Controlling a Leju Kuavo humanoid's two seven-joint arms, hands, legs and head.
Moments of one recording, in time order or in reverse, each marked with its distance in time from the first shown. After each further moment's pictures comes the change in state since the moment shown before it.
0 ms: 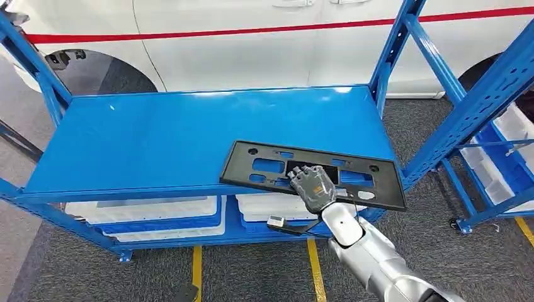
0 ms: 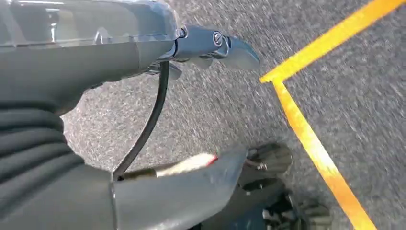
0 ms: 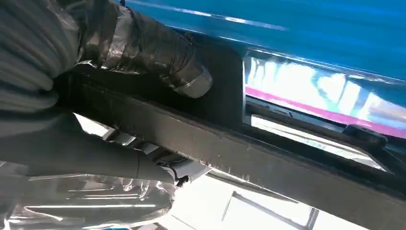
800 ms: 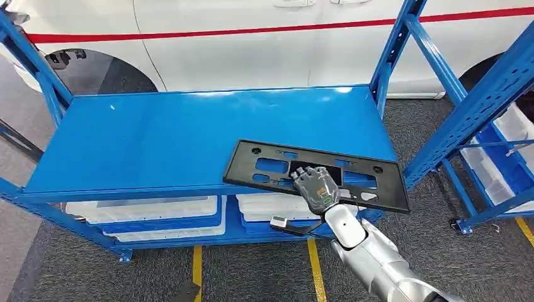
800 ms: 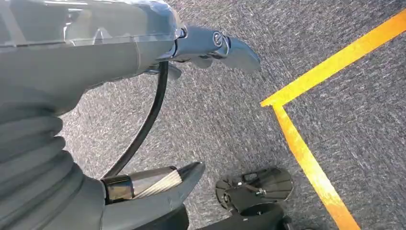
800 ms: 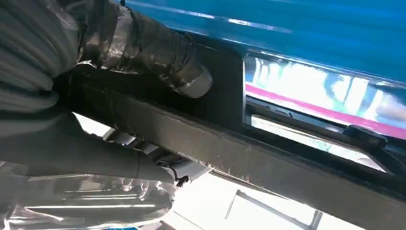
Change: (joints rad) left arm -0.006 -0.012 -0.003 0.000 -0.054 0.114 0.021; right arm 0.017 -0.019 -0.017 -0.027 0.023 0.000 0.016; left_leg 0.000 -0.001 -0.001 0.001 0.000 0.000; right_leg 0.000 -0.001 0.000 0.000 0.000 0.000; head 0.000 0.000
